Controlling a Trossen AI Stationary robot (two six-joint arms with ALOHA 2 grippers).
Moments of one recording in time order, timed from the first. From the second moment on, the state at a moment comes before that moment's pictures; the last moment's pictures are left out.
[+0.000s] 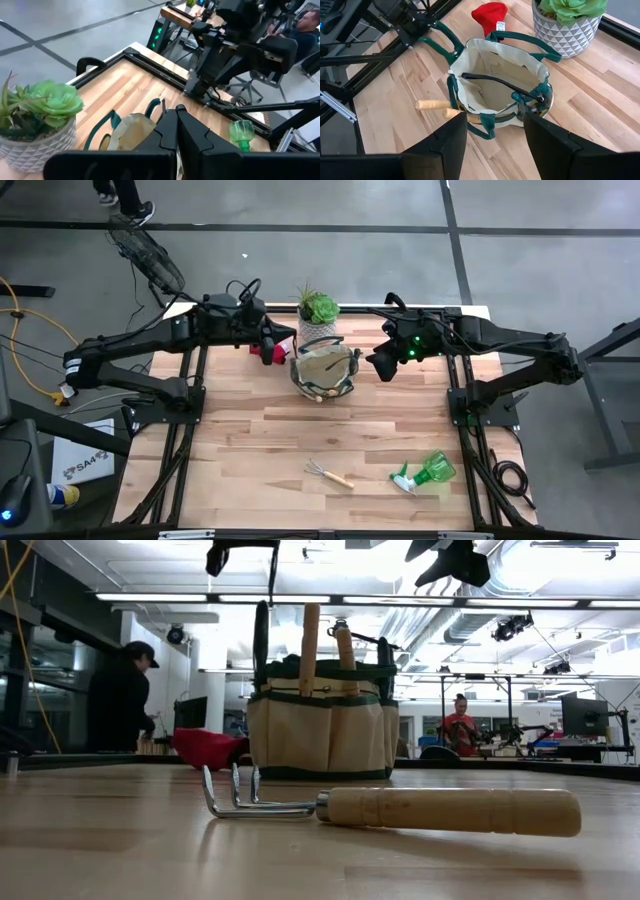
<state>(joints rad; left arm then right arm) 0.24 1.09 1.15 -0.32 -0.01 -0.39 -0.12 1.22 1.31 -0.81 0.08 0.63</state>
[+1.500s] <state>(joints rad) 0.24 0.99 1.15 -0.58 -0.31 -0.44 -0.12 1.22 1.31 -0.81 0.10 0.62</state>
